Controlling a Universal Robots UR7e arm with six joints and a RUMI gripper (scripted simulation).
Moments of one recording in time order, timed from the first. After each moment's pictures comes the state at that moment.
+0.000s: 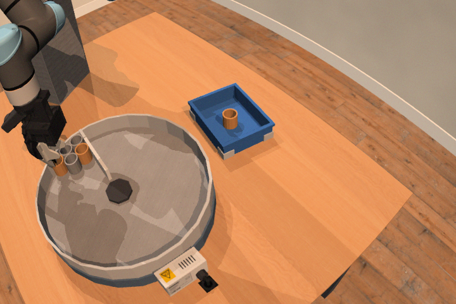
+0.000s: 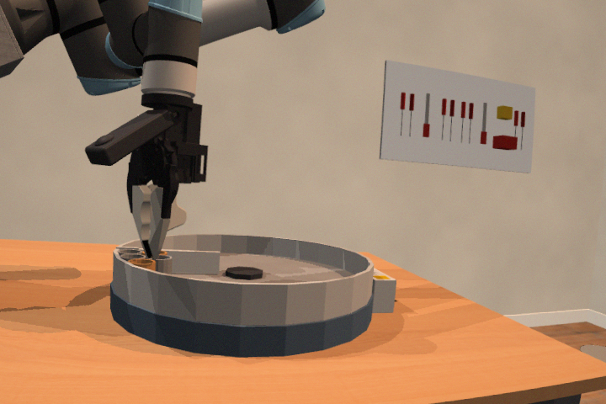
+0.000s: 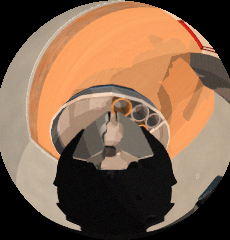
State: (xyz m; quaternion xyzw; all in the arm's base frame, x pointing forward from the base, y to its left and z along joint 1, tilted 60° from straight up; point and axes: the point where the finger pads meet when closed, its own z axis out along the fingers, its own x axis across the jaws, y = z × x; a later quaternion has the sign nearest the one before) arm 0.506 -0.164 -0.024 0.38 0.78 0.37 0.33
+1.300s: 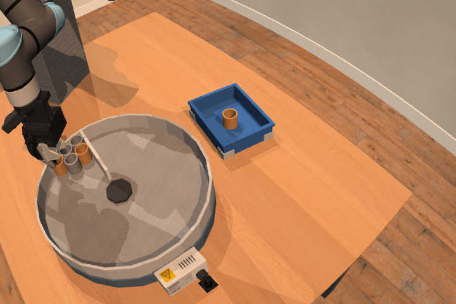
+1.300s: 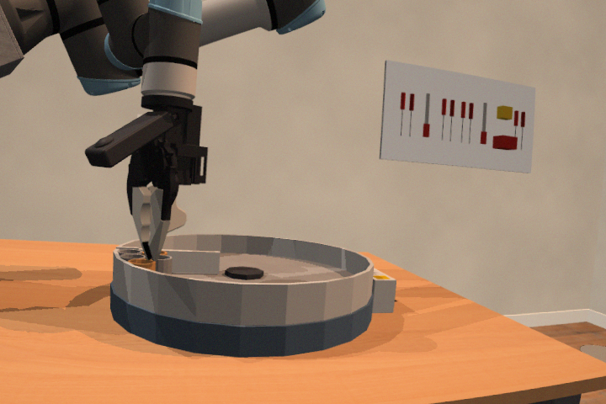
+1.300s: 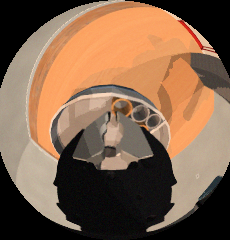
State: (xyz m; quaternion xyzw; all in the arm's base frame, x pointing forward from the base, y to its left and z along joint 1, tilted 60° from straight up) arm 0.508 -0.164 -0.025 0.38 0.78 0.37 0.33
